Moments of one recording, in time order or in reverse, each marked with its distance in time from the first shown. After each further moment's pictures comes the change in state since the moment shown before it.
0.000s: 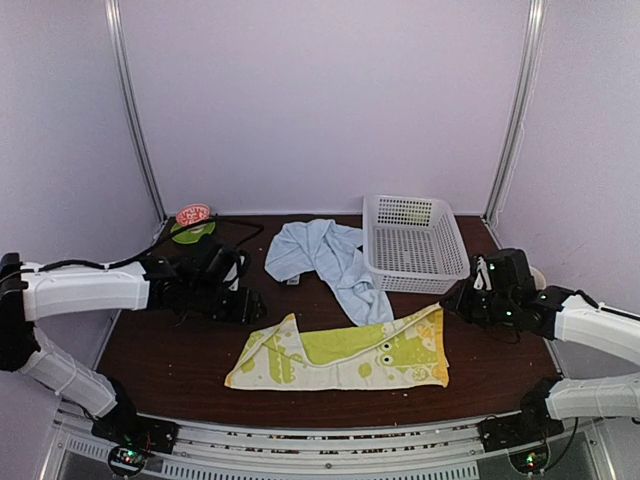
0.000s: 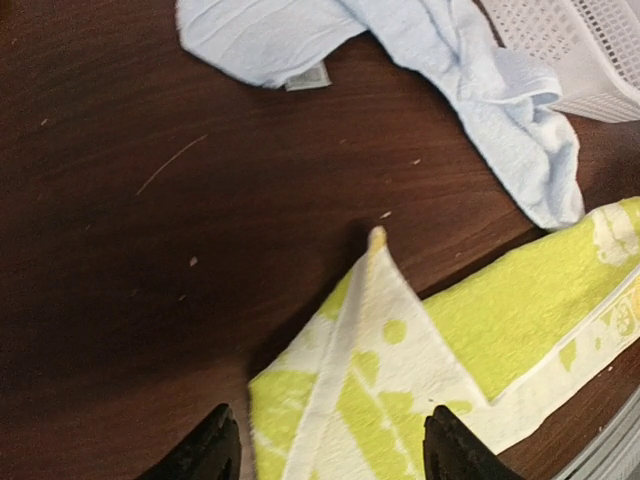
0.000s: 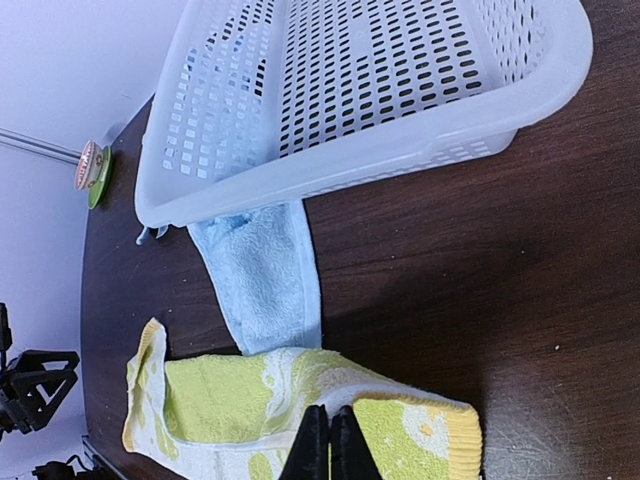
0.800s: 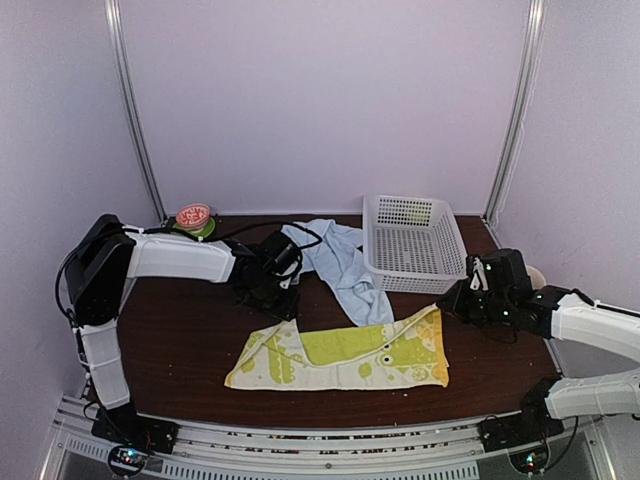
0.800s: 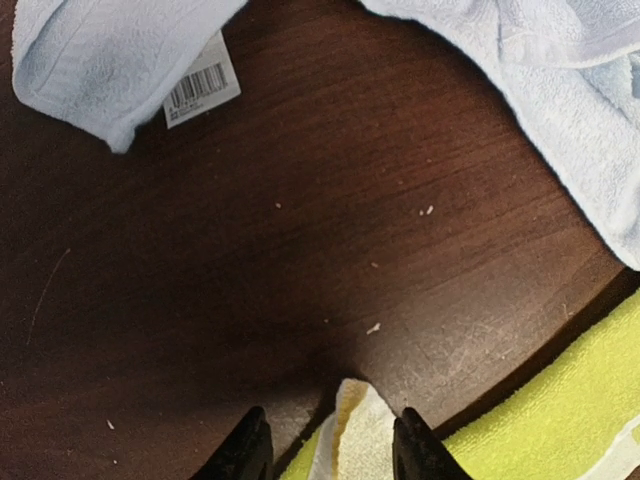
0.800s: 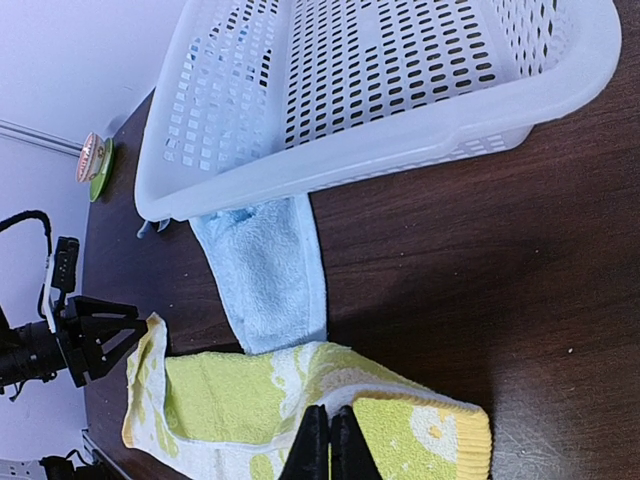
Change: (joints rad) left arm -0.021 0.563 0.441 -0.102 0.001 0.155; right arm 0.008 0.034 -0.001 0.033 -0.026 -0.003
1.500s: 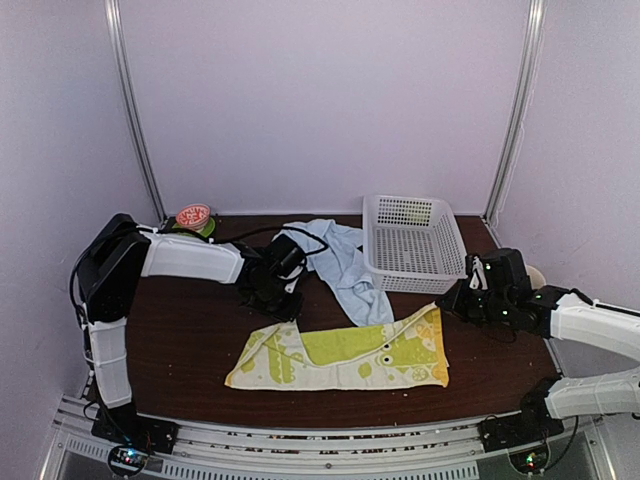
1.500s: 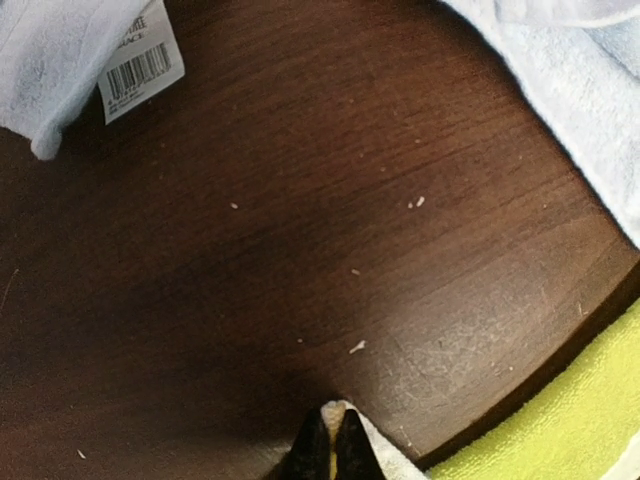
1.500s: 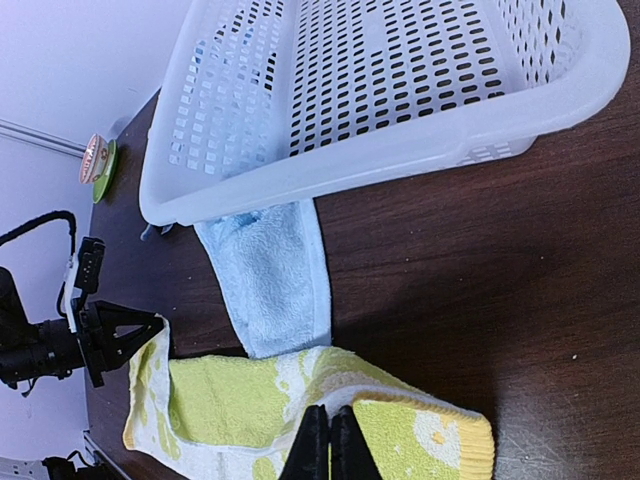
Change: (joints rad) left arm 0.005 0.074 0.040 -0.002 0.044 0.037; right arm 0.000 0.008 0.000 0.019 -0.001 -0.002
